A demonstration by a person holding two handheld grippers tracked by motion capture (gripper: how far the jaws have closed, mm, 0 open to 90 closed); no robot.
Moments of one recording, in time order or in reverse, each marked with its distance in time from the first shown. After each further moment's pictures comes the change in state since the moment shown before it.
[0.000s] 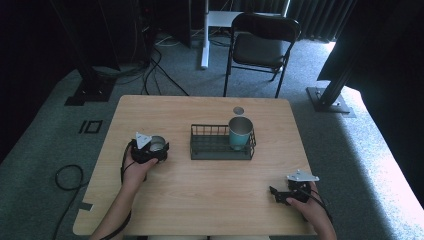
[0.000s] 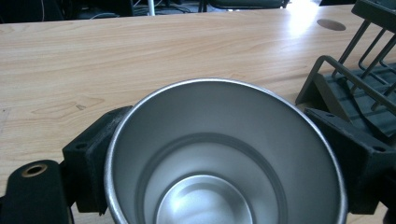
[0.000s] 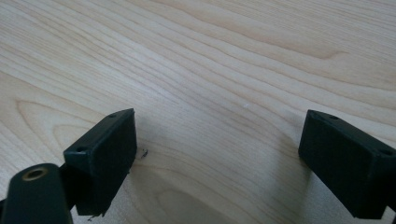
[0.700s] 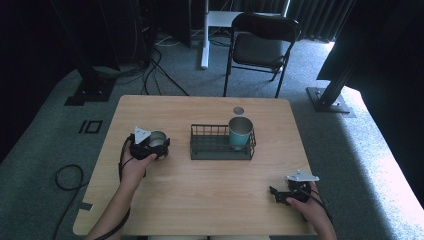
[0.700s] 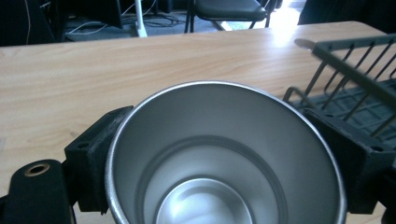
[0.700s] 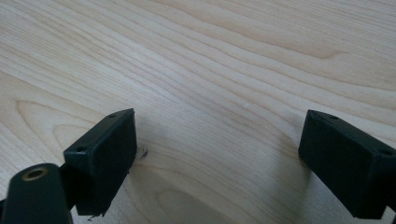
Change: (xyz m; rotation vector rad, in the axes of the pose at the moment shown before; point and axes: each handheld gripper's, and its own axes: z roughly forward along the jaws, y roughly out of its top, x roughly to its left) left arm -0.004 0.029 -0.014 -0.031 -0.054 0.010; right arm 0.000 0.000 0.000 0.000 0.000 0.001
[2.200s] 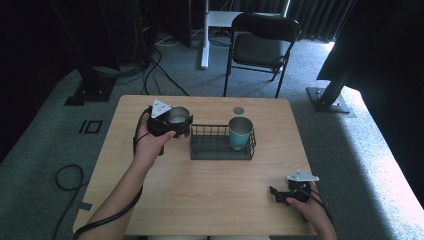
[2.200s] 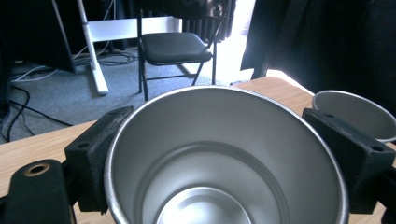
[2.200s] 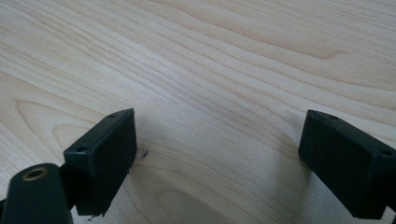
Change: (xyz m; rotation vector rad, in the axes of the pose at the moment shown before) left arm -0.065 0.104 -0.007 -0.087 -0.169 0.062; right arm 0.000 0.000 0.000 -0.001 0.000 0.000
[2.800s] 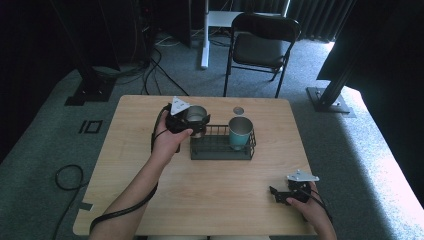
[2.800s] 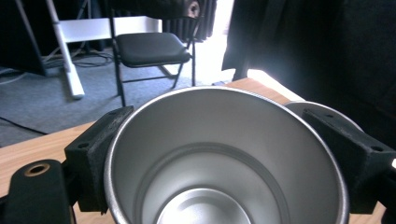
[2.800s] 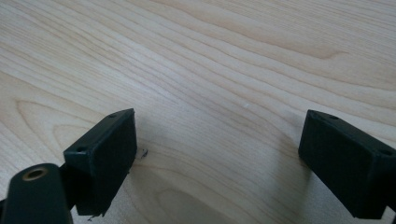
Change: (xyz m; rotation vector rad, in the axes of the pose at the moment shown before) left arm -0.034 0.007 0.035 0.005 -0.082 0.006; right arm 0.000 0.000 0.000 -0.001 0.000 0.000
